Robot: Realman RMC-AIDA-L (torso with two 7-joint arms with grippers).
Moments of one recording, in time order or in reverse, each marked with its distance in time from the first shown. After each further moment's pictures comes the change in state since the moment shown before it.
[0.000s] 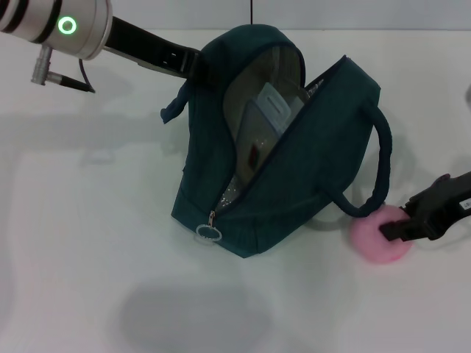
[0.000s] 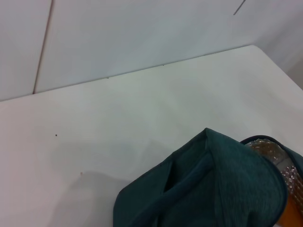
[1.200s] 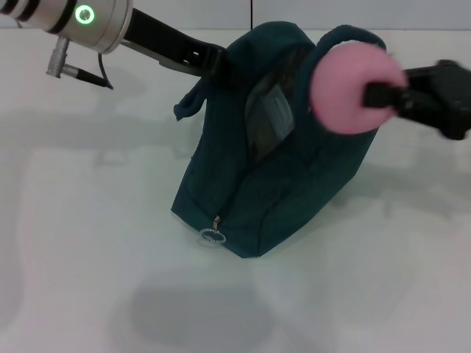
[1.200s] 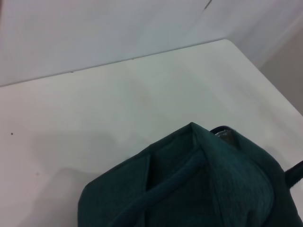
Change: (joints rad) left arm -0.041 -0.013 0.007 0.022 -0.020 0.067 -0.061; right arm 0.044 0.008 0.435 0.379 0.651 -0.236 -0.562
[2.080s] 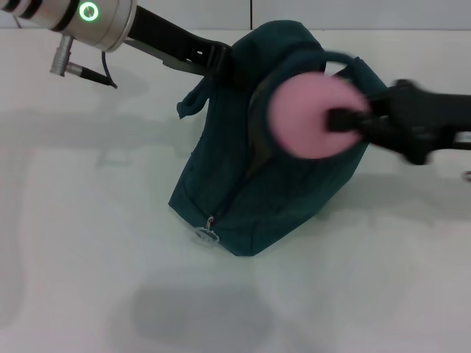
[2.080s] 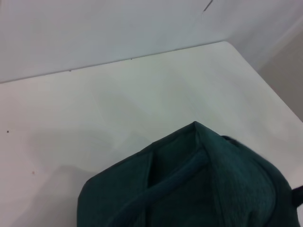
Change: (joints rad) left arm -0.007 -0.004 0.000 0.001 0.000 0.002 -0.029; right arm -0.009 -0.017 -0.237 0.066 0.158 0.089 -0.105
